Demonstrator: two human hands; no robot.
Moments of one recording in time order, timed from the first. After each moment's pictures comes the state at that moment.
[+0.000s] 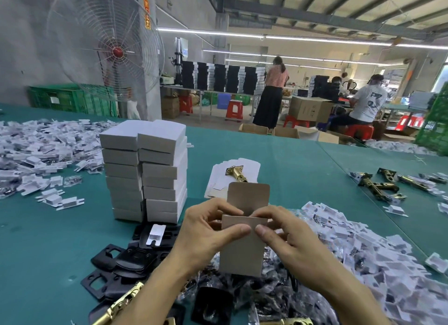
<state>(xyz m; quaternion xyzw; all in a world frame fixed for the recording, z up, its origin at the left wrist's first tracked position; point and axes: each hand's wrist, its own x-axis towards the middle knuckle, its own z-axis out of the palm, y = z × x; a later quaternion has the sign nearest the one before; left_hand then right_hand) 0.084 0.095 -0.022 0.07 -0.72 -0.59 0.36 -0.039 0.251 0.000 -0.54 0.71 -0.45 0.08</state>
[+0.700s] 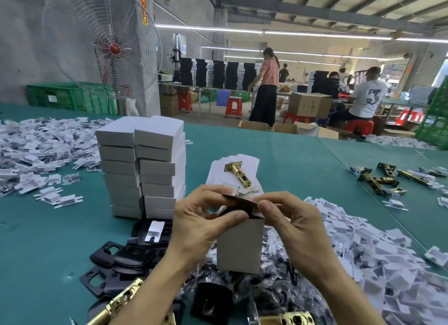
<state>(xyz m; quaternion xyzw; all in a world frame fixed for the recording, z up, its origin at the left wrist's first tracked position) 0.082 0.101 -0.015 0.01 -0.65 -0.60 0.47 -0.024 0.247 0.010 -0.47 0.62 -0.63 0.06</state>
